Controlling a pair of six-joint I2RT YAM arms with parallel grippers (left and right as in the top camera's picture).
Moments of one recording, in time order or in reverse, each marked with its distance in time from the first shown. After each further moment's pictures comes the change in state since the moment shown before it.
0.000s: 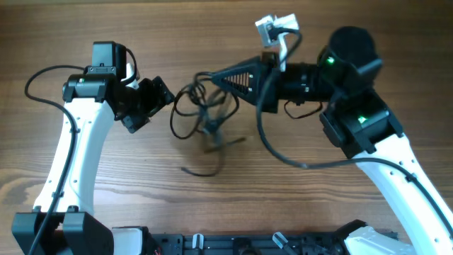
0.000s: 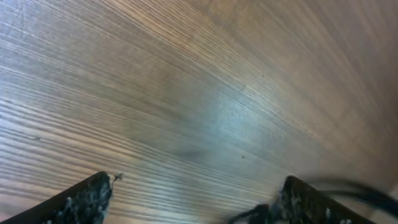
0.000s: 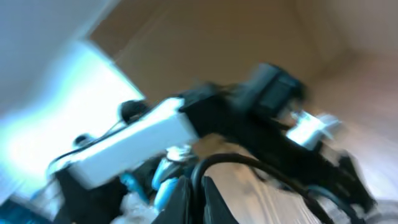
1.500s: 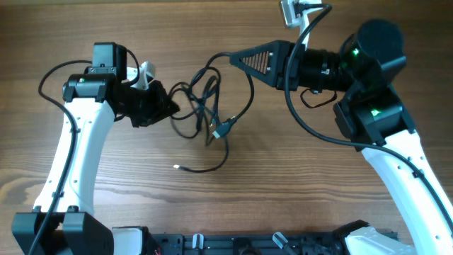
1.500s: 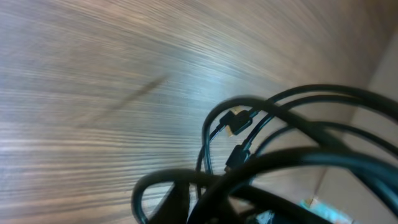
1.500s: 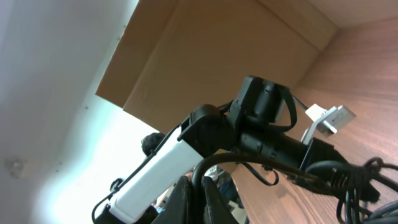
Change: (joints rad) left arm 0.000 0.000 0.000 -0.022 0.227 0.186; right arm -0.108 0.003 0.002 -0.001 0.018 0.334
